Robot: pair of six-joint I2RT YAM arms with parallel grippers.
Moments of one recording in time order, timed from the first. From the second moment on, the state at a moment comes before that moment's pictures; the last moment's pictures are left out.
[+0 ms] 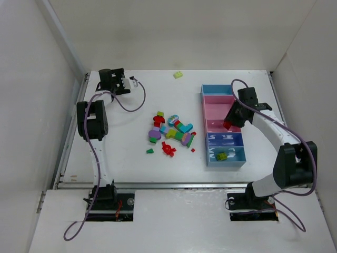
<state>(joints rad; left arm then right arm) 0.07 2.31 1.70 0.14 0.33 1.40 0.13 1.48 1.10 -0.60 0.06 0.63</state>
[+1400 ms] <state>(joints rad) 0.12 2.54 2.09 -0.06 0.41 1.46 0.28 1.67 1.50 -0.56 -0.11 0.40</state>
